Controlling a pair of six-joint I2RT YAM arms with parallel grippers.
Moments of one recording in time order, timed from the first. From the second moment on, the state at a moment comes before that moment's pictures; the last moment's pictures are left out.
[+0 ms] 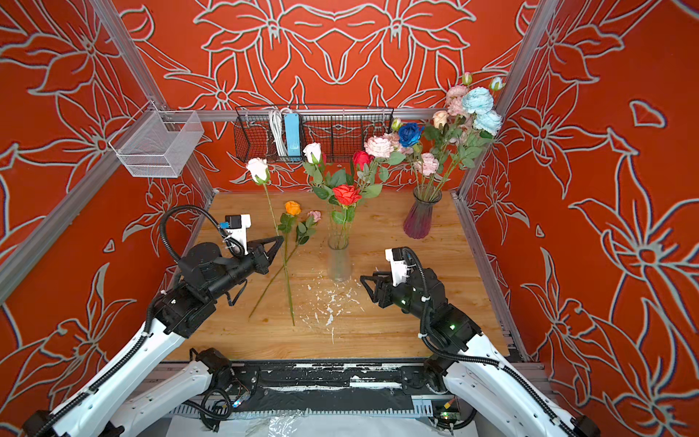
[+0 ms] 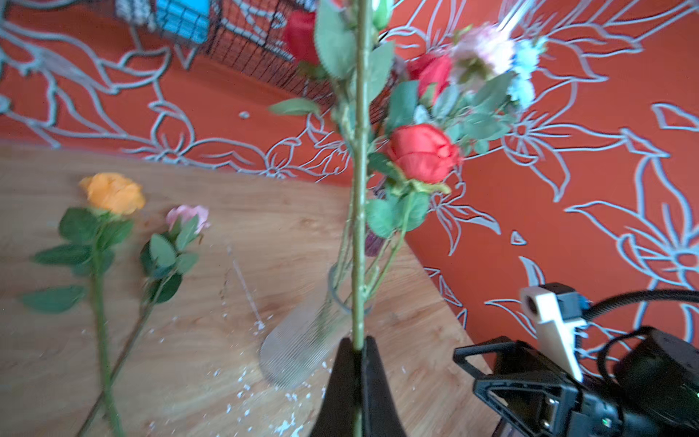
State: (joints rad) left arm -0.49 0.78 0.84 -0.15 0.14 -0.52; right arm 0.60 0.62 0.56 -0.25 -0.20 0.52
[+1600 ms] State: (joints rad) left arm -0.83 1.08 0.95 0.12 0.11 -0.43; right arm 0.68 1.03 0.93 -0.11 -0.55 0.45
